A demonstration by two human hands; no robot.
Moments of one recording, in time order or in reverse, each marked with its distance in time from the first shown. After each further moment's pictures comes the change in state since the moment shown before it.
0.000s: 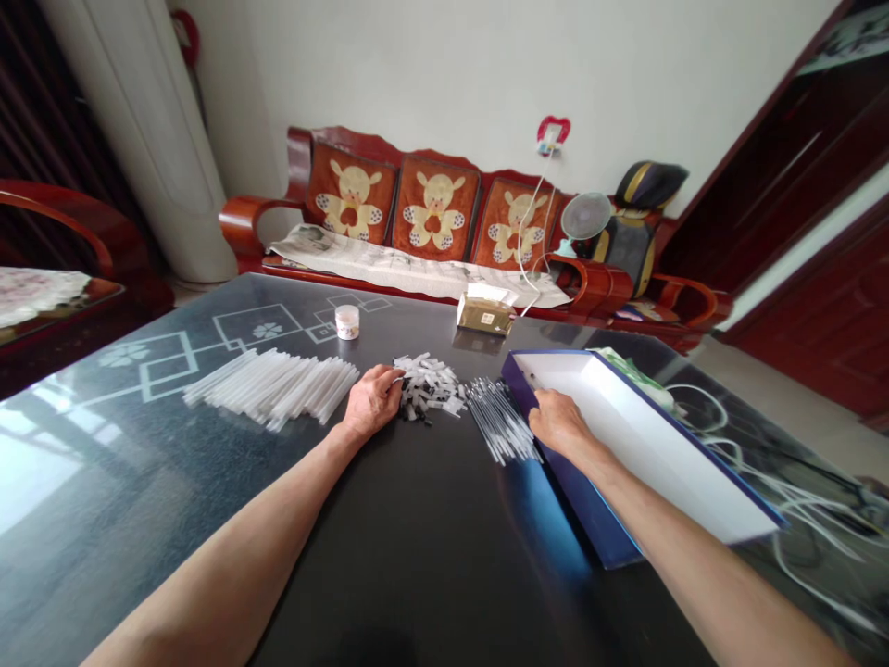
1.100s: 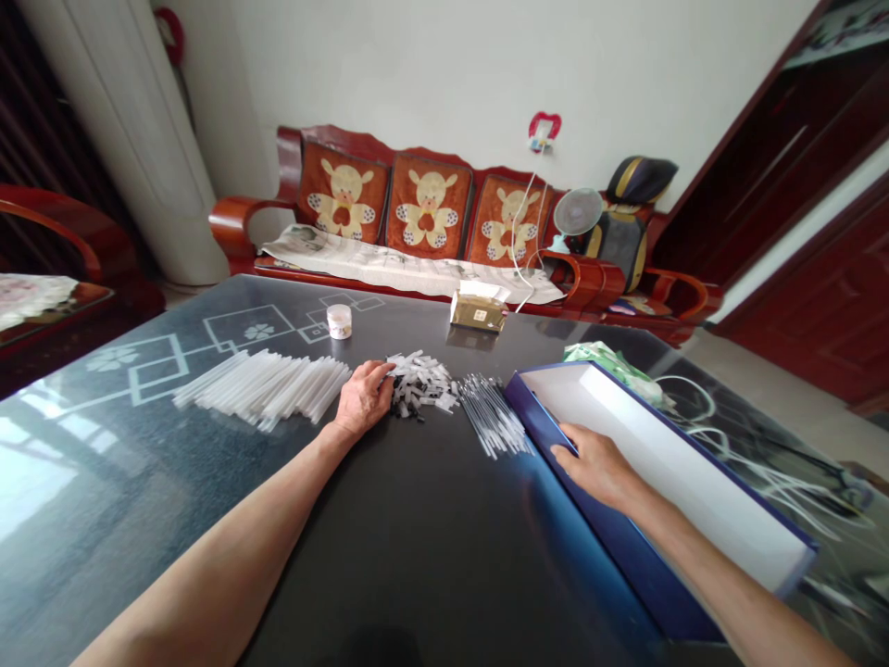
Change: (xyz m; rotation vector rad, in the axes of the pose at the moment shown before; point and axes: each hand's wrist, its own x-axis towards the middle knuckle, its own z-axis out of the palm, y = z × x) left_hand -0.001 0.000 -0.001 0.059 0.020 -0.007; right_hand -0.059 0.065 0.022 0.311 0.071 -0.091
